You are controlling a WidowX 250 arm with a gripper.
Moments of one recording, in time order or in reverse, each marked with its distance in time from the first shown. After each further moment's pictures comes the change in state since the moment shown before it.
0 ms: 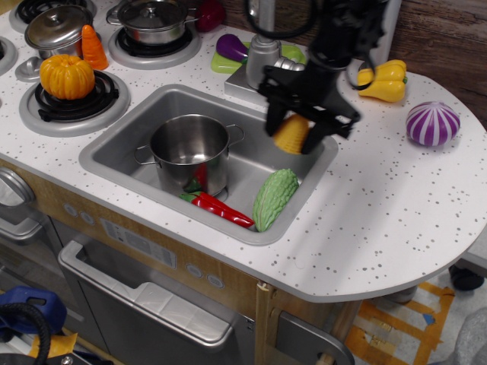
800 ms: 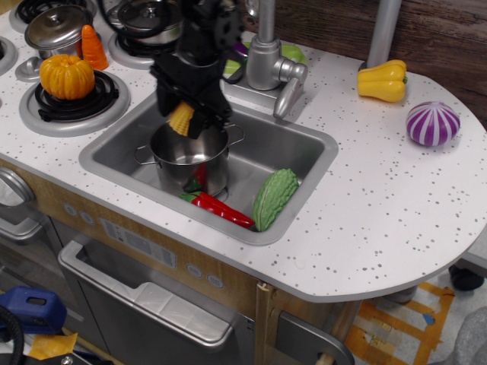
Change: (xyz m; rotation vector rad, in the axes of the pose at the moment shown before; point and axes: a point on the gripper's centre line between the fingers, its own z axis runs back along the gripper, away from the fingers) arm -0.022 0.100 -0.031 0.057 -0.110 -0.116
